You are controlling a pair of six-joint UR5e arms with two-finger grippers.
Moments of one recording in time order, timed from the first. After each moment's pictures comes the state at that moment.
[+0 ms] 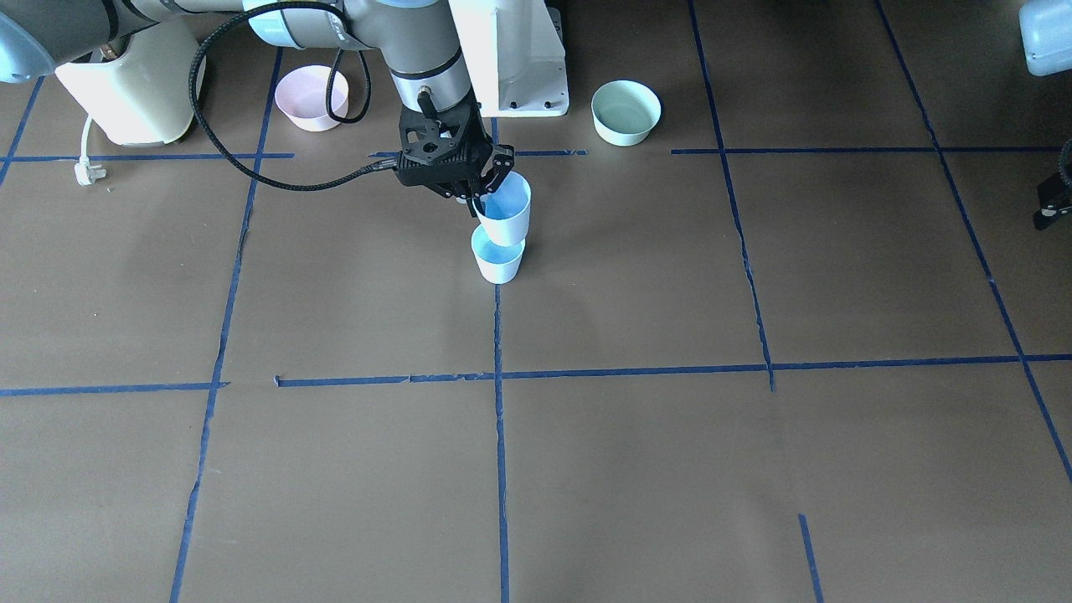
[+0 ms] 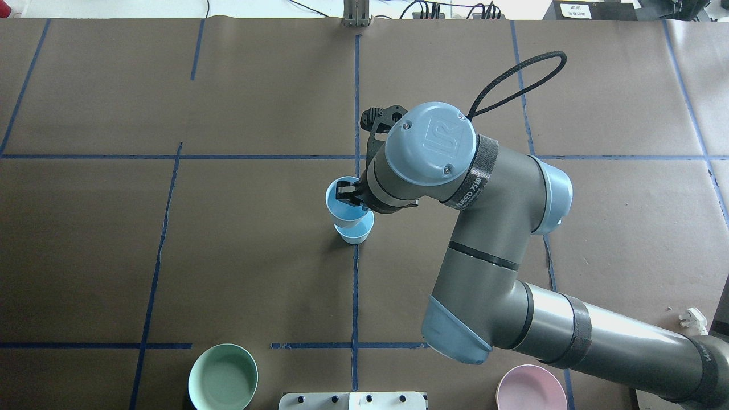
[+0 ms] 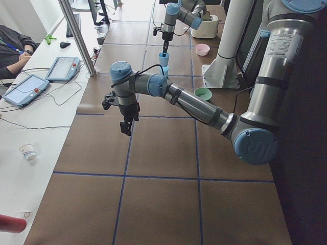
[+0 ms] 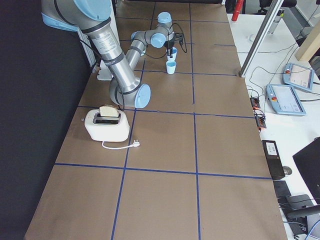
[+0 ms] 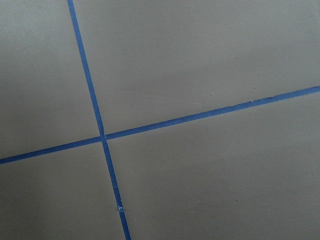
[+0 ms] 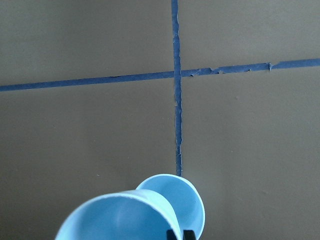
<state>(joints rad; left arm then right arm) -1.39 -1.77 -1.85 -1.24 -2.23 0.00 0.50 -0.86 1.82 -1.59 1.80 1.32</state>
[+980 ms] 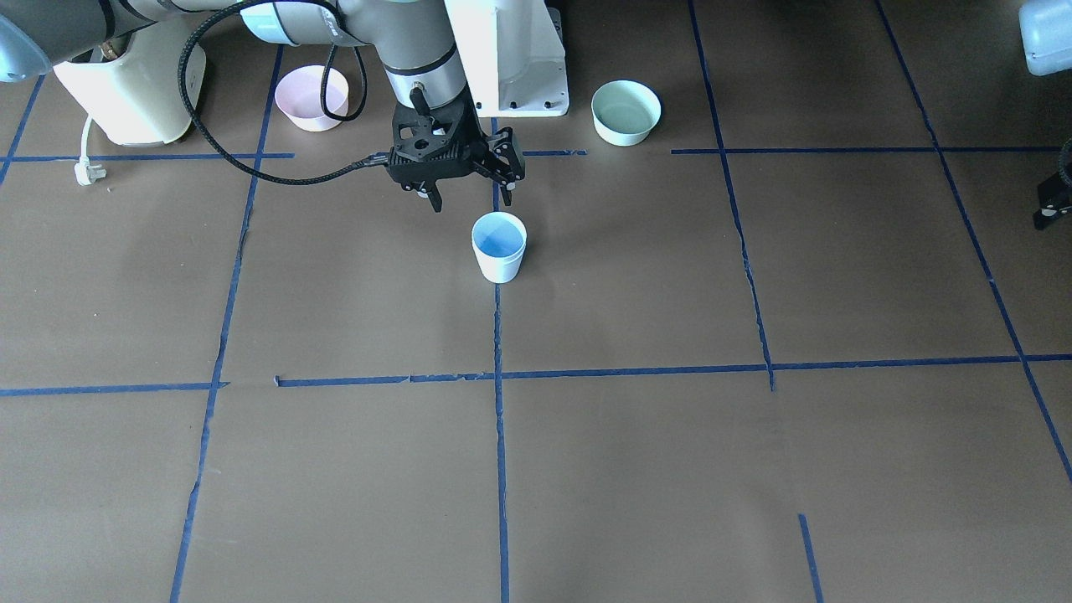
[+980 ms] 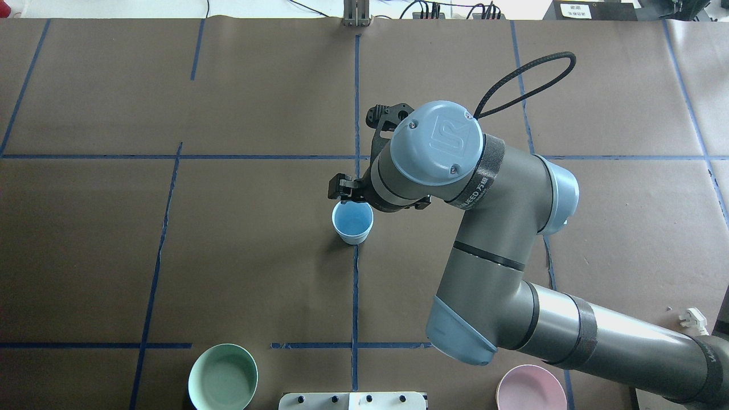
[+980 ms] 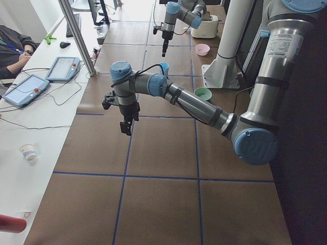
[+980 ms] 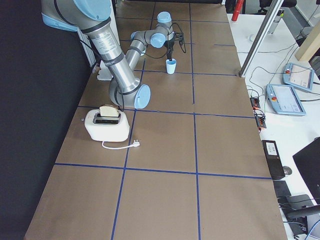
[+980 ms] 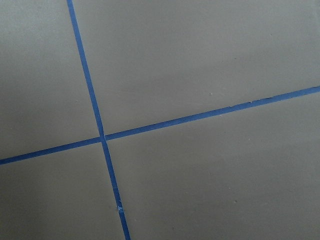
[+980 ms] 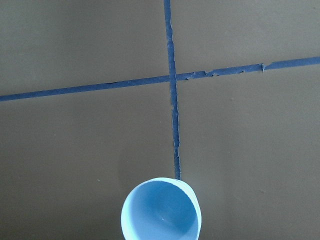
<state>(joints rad) -1.39 -1.77 -1.85 -1.24 -2.23 0.00 0.51 -0.86 1.84 -1.59 1.80 1.35</state>
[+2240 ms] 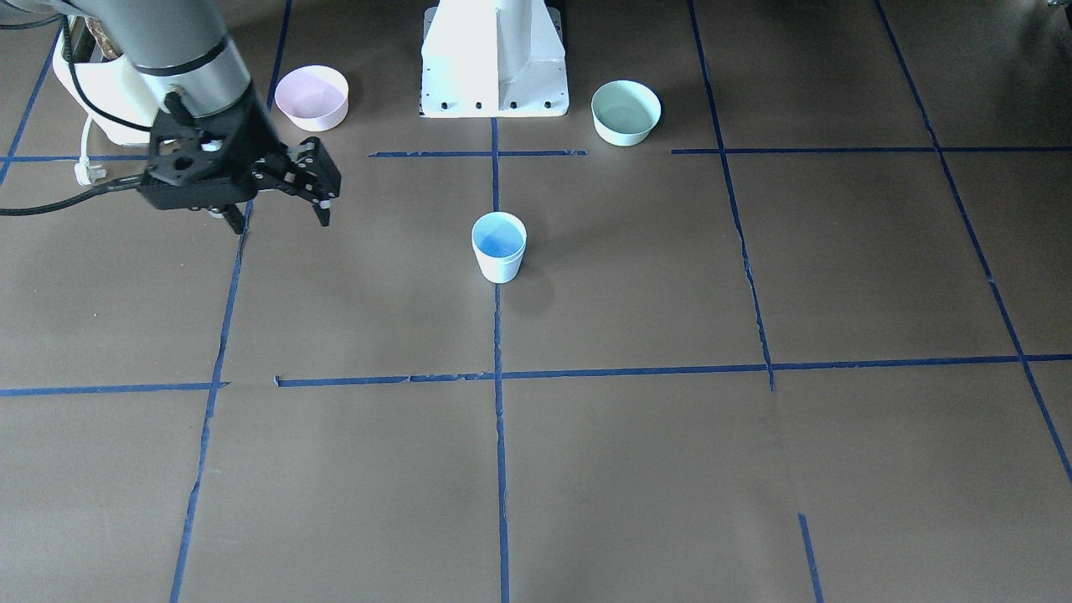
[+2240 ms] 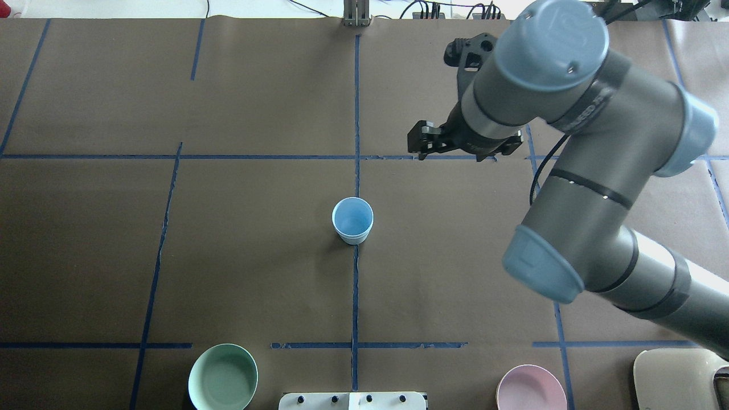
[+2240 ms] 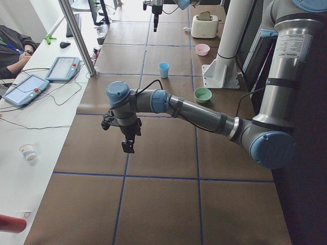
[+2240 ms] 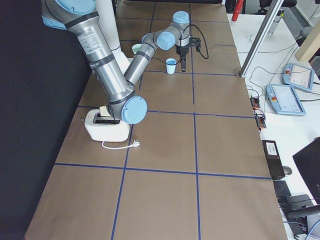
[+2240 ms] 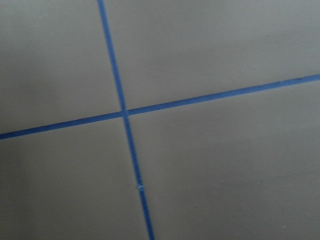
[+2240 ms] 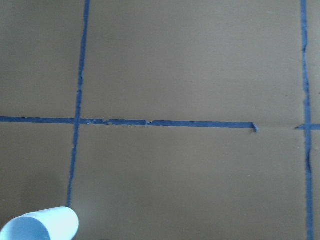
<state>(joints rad) -1.52 -1.70 -1.74 -1.24 -2.30 0.19 0.89 -1.09 2.03 -1.82 2.07 0.86</state>
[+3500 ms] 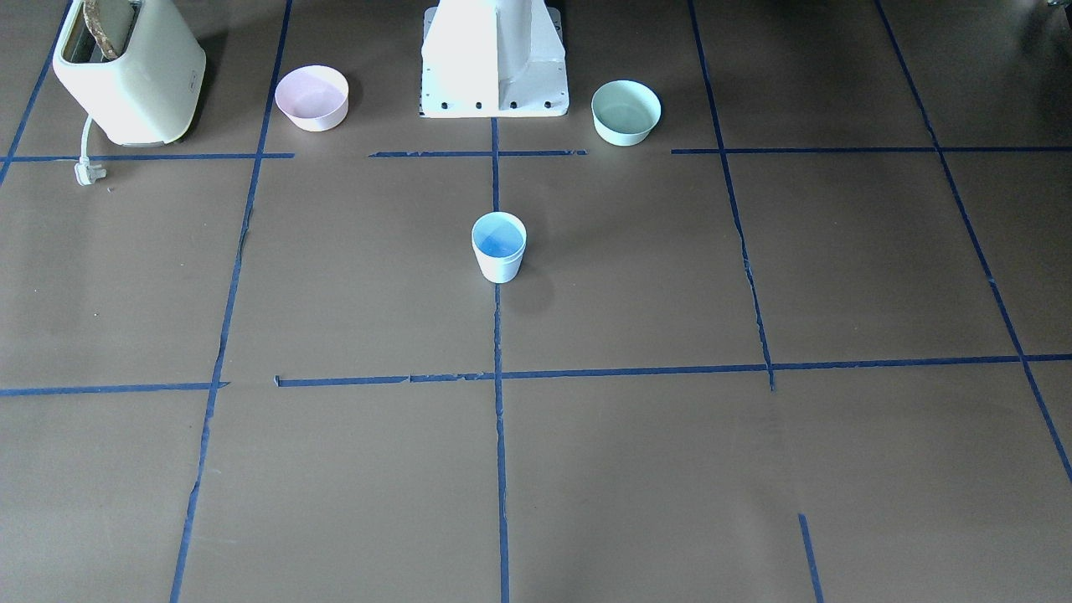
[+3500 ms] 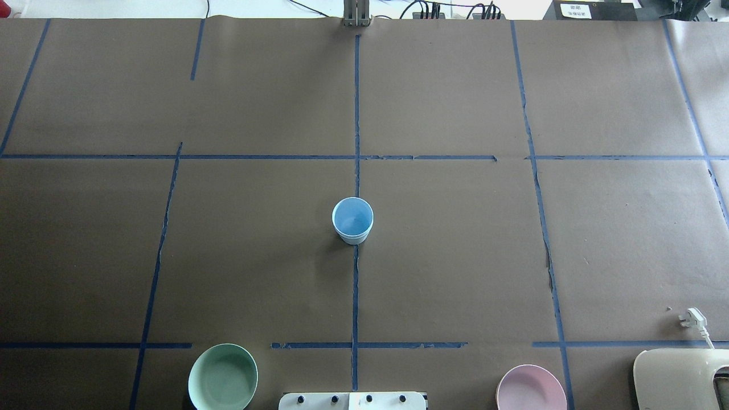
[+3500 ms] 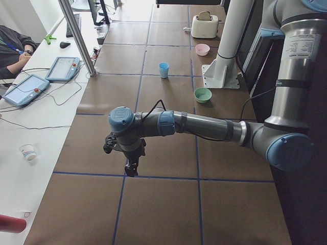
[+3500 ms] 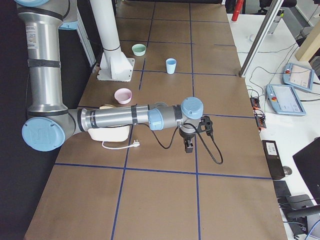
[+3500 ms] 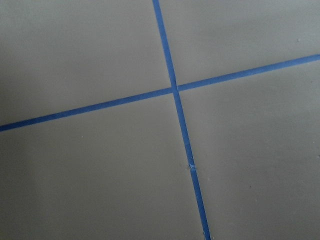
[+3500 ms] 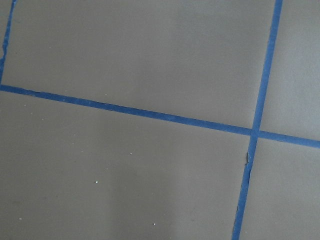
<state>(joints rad) -1.60 -1.62 -1.66 -1.31 -2.30 0.30 1.46 -1.57 1.67 -1.47 2.41 0.06</state>
